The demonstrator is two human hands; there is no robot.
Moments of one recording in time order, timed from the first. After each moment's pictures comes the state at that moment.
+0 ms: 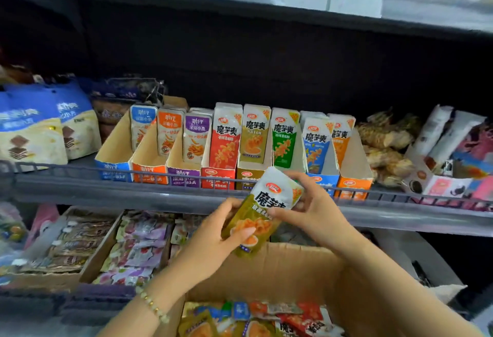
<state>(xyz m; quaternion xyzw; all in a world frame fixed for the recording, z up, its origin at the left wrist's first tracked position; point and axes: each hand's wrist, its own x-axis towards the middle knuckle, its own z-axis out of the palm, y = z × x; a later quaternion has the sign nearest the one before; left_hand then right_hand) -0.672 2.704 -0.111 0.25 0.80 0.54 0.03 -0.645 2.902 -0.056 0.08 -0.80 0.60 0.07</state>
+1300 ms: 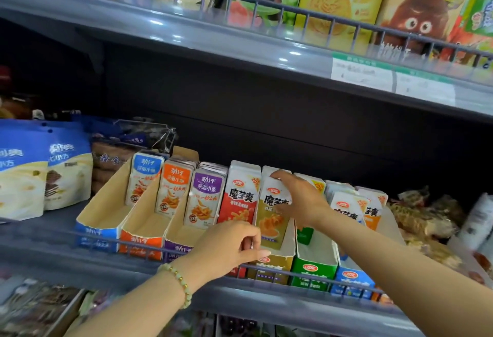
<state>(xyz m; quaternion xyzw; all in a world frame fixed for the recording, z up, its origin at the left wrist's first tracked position) -0.824 2.715 -0.065 0.37 0.88 0.28 -0.10 -0.844 2.904 0.009 0.09 -0.98 0.09 0.15</state>
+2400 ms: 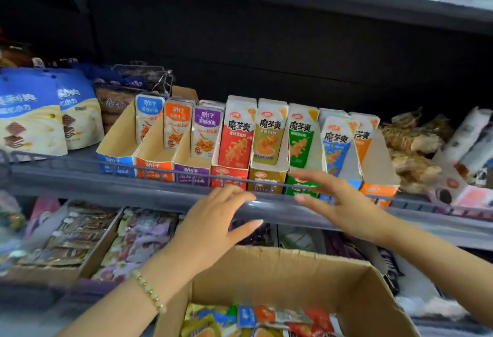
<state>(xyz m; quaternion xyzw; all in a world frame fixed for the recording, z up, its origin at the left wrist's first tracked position) -0.714 2.690 -0.100 0.33 0.90 0.25 -0.12 -0.687 2.934 -0.045 0.17 -0.93 0.32 0.06</state>
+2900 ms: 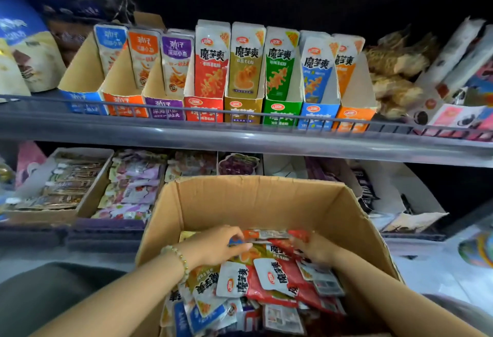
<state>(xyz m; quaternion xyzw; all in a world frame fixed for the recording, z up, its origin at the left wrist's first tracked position) -0.666 2.722 -0.252 0.28 0.89 0.19 0.32 -0.610 2.981 -0.274 -0.12 -0.90 0.30 -0.29</state>
